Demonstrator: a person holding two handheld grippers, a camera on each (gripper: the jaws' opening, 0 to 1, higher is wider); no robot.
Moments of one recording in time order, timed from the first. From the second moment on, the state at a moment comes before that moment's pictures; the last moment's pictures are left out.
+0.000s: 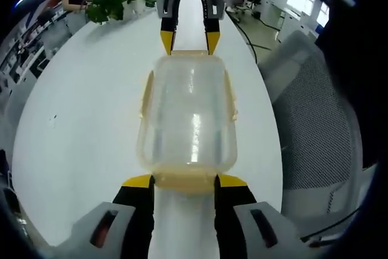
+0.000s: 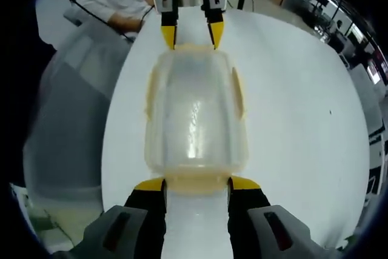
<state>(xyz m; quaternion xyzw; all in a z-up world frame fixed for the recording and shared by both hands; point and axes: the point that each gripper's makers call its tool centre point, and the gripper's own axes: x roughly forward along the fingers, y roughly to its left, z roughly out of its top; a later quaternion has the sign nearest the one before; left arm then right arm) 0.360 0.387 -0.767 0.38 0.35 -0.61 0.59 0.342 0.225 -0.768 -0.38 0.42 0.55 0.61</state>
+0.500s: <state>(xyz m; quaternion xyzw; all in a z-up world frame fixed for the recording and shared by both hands) 0.358 0.360 -0.772 0.39 0.35 -0.61 0.59 0.339 0.199 -0.770 -0.38 0.42 0.55 0.61</state>
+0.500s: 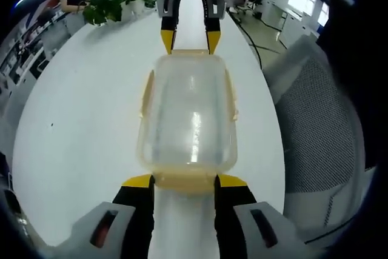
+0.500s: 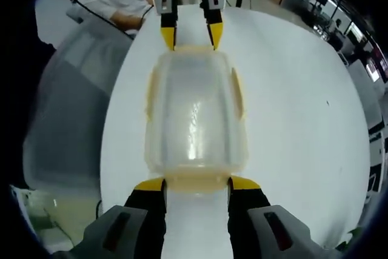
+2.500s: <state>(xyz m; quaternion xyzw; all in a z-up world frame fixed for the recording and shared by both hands) 0.348 0.332 -0.773 0.41 0.35 -0.59 0.60 0.337 0.169 -0.771 -0.38 0.40 0.56 0.62</state>
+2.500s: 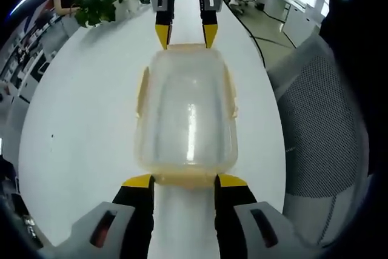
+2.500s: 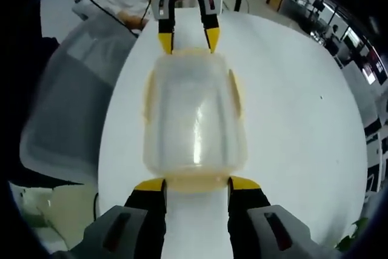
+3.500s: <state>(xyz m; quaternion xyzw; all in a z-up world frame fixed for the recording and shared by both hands) 0.344 0.329 -0.780 0.39 0.35 -0.60 0.60 0.332 0.169 -0.786 -0.37 0.39 0.56 0.63</state>
